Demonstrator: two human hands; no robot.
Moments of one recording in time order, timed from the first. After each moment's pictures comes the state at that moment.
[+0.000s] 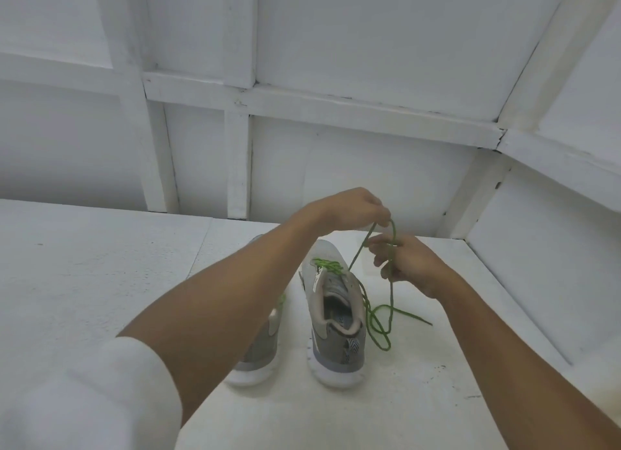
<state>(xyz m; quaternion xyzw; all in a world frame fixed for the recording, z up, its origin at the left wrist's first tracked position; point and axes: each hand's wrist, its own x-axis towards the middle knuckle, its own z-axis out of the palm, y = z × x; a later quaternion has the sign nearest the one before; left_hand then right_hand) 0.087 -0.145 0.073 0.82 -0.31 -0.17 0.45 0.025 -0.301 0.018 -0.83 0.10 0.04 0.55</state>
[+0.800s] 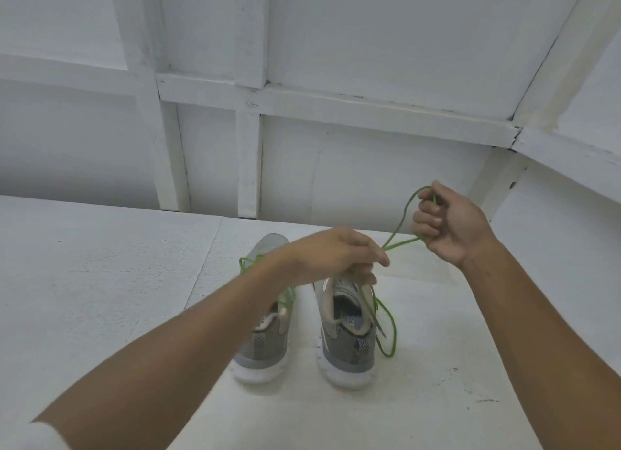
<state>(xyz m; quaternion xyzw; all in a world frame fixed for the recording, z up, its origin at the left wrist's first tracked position) 0.032 -0.093 0.043 0.71 -0.29 -0.30 0.57 0.038 -0.311 0.069 -0.51 0.08 -0.02 0.86</state>
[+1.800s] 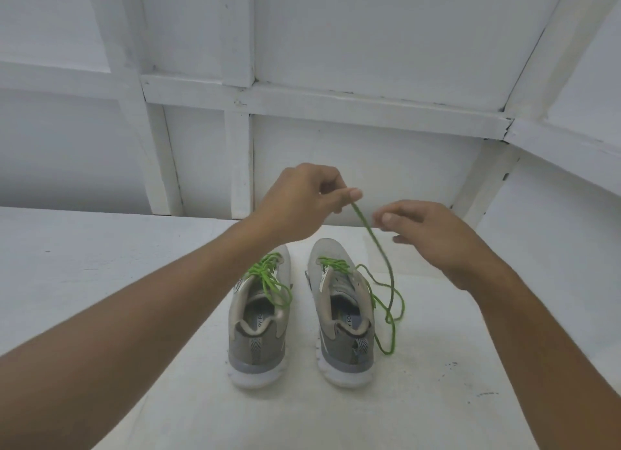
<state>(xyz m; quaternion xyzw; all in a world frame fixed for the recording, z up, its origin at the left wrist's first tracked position) 0.046 -0.068 0.092 0.85 -0.28 0.09 0.44 -0.016 -0.272 0.083 -0.88 0.00 -0.05 0.46</state>
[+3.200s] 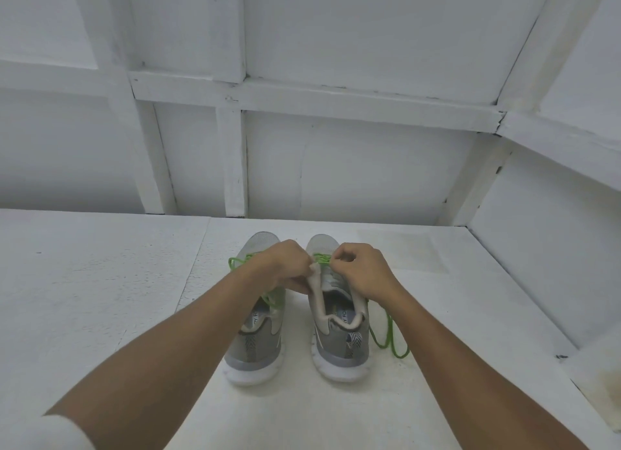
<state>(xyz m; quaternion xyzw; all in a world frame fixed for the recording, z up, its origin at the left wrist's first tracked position) 0.069 -0.081 -0.009 0.81 -0.02 -0.29 0.51 0.029 -0.240 -0.025 -0.92 0.04 -0.04 0.40</state>
